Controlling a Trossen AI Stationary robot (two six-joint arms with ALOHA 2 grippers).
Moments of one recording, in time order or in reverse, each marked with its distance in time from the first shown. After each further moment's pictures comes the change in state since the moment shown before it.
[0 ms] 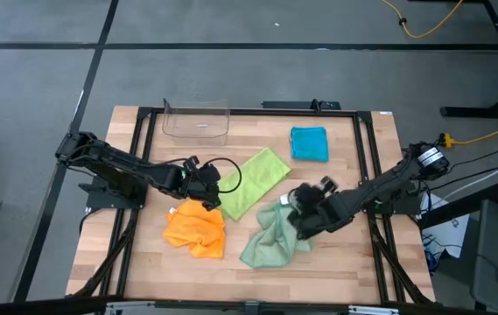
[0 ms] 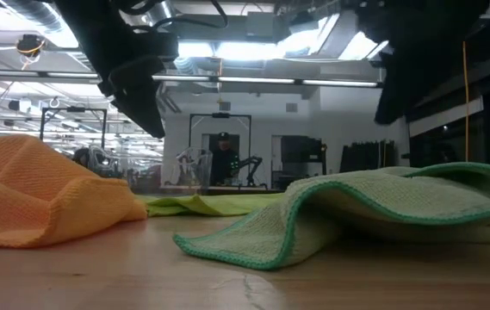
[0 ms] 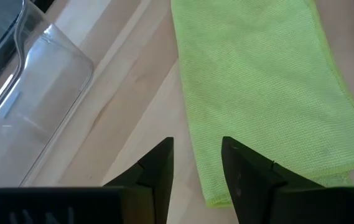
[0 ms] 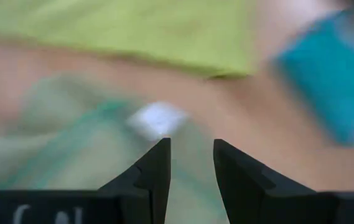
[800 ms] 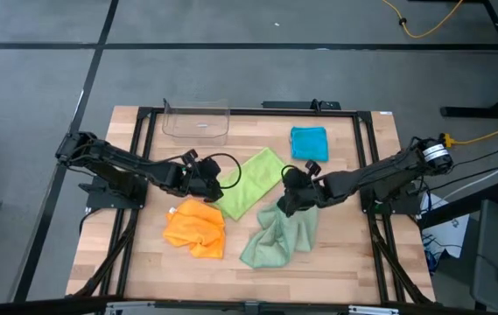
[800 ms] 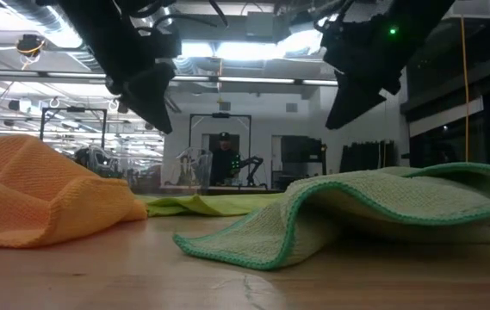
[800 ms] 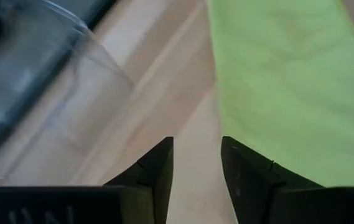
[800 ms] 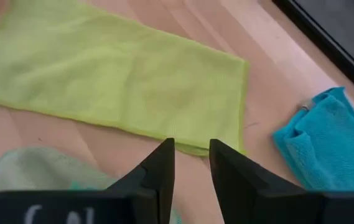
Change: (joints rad) left arm 0.034 0.001 0.000 0.018 -0.119 0.018; right arm -0.209 -0.063 -0.123 0.356 0.052 -0.403
